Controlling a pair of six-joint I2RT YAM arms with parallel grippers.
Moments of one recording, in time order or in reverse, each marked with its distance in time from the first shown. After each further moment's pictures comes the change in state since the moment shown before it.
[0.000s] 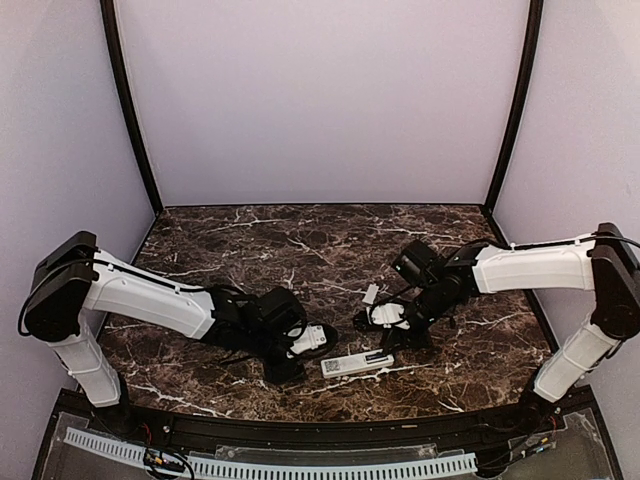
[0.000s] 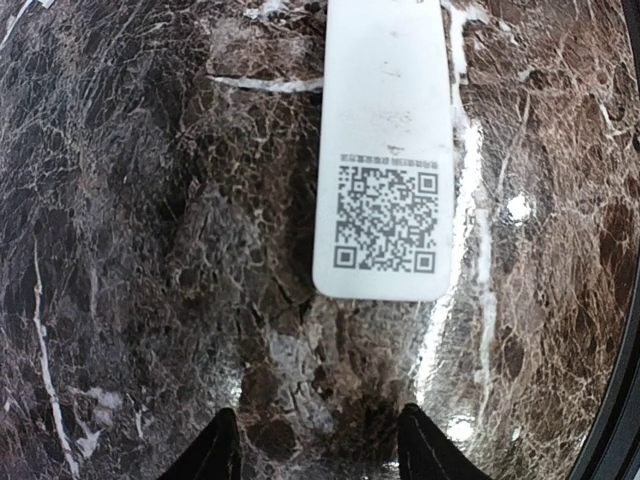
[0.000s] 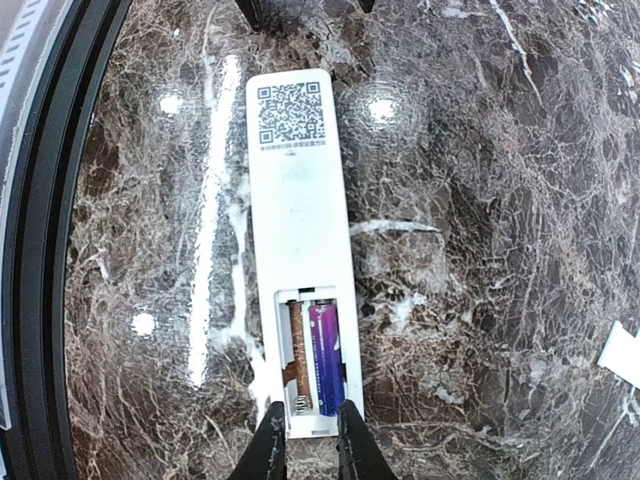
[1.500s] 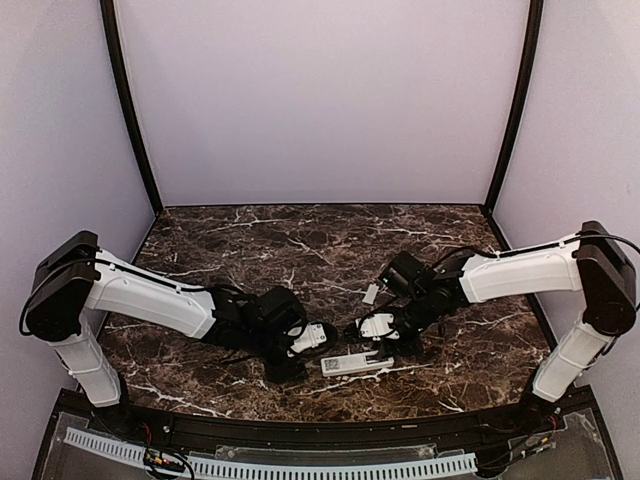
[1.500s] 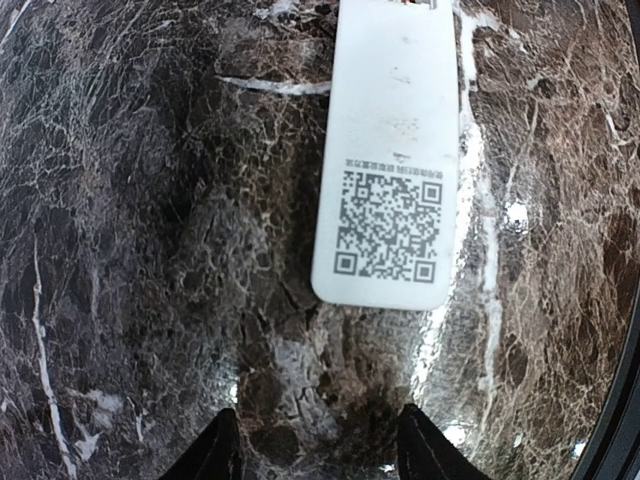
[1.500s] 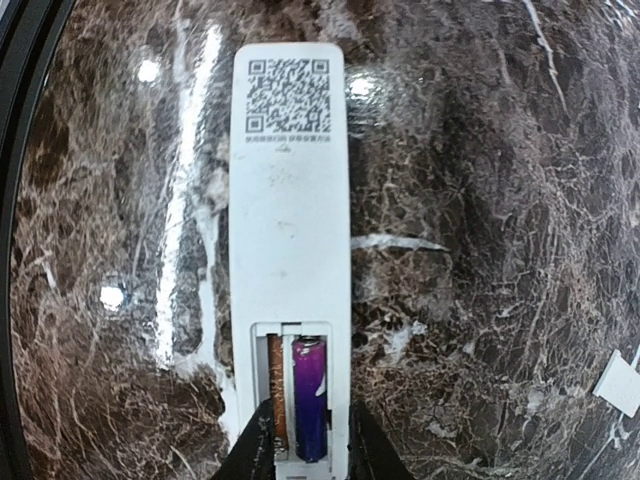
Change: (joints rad) left arm 0.006 0.006 0.000 0.012 0.003 -0.019; right arm 0.072 0.060 -0.014 0.092 0.123 -0.016
